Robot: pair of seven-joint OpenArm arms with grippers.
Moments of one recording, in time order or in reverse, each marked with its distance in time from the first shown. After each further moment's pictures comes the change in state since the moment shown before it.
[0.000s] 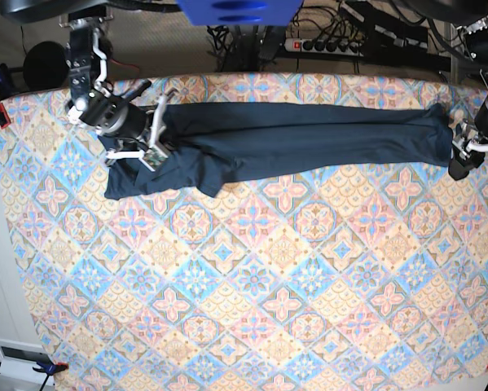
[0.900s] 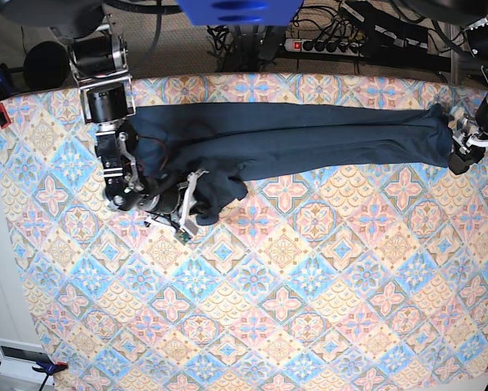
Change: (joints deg) left arm 1.9 -0.7 0.0 0.2 -0.3 0.2 0.0; right arm 32.9 -6.3 -13.4 -44.2 0.0 -0.4 8.3
